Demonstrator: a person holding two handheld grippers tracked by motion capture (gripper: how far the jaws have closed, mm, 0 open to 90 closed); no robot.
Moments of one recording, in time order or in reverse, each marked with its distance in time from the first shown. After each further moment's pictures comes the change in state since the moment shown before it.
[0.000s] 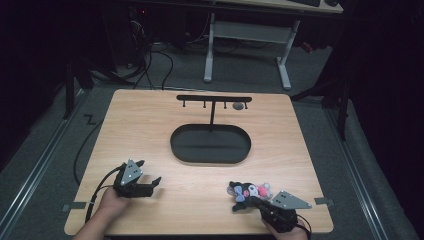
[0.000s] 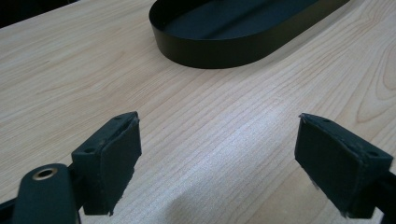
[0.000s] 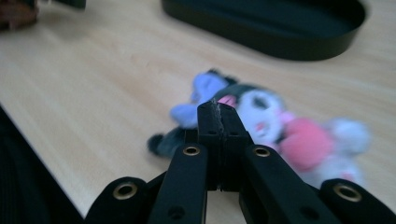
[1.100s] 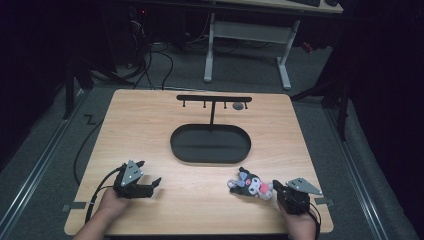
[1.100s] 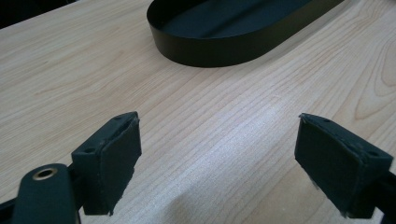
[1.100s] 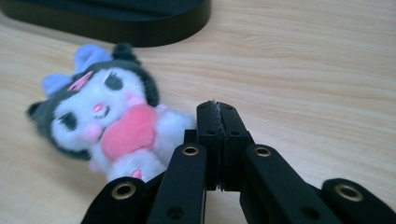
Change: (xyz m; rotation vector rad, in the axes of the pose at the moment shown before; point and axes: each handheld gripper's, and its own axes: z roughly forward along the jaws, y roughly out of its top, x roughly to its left) left arm -0.001 -0.001 0.000 0.006 -0.001 0.012; right arm -0.055 -0.005 0.002 0.027 -0.339 0.178
